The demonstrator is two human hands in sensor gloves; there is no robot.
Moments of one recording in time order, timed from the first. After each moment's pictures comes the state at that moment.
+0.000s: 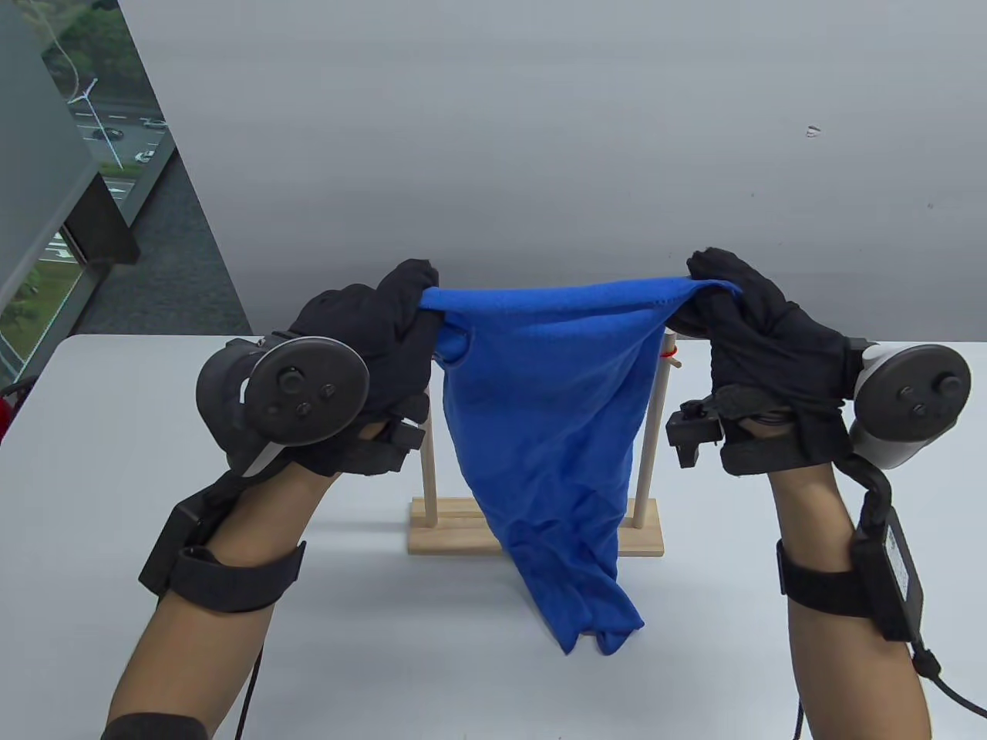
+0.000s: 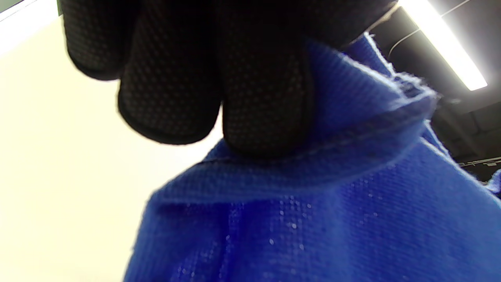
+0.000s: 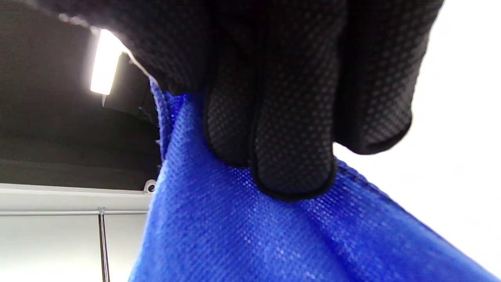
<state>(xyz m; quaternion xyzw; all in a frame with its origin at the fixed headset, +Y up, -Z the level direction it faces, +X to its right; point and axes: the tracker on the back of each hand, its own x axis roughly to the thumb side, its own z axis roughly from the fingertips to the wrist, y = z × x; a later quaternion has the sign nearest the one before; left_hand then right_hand) -0.158 -0.378 -0.331 0.38 -0.20 0.23 0.88 0.208 -0.404 -0.346 0.23 -0.37 0.73 0.52</state>
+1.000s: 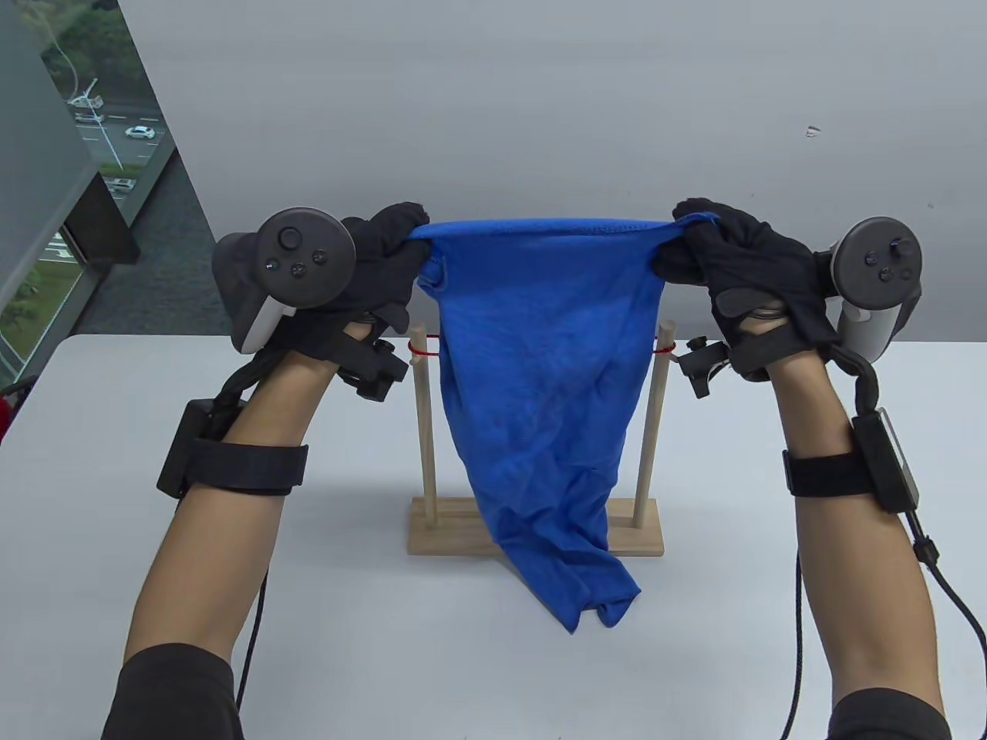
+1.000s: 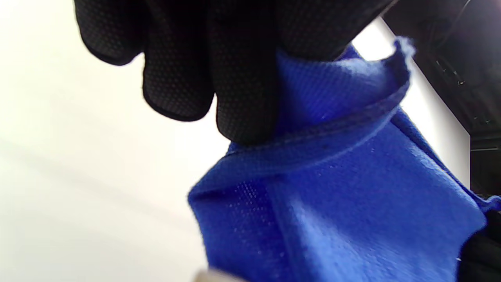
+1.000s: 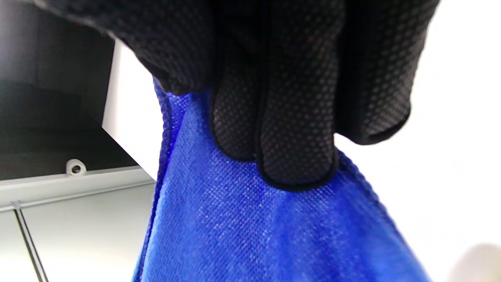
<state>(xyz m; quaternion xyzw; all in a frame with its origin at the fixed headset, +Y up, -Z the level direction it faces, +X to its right) -0.181 -0.399 -0.441 0.25 -0.19 0.26 0.91 0.233 -0.426 -0.452 0.18 -0.22 0.79 0.55</state>
